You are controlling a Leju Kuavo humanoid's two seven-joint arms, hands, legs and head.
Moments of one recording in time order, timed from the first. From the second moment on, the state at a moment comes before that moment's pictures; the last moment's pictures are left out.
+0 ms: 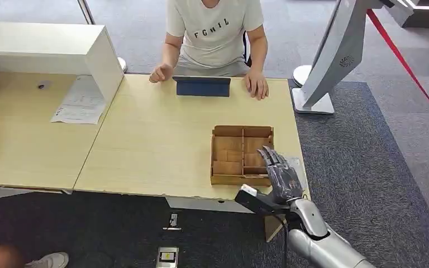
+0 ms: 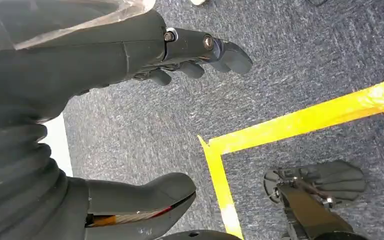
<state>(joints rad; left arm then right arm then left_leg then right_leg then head) -0.18 0.10 -1.20 -0.21 1.05 0.30 0.04 -0.54 -0.31 1.02 -0.96 0.61 -0.47 0.10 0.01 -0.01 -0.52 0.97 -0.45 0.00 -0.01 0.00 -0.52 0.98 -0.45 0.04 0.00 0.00</state>
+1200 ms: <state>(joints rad) -0.19 0.10 -1.21 -0.21 1.04 0.28 0.04 -0.55 -0.28 1.04 -0.95 0.63 -0.44 0.09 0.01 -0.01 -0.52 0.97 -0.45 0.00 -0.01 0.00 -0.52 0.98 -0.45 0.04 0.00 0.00</state>
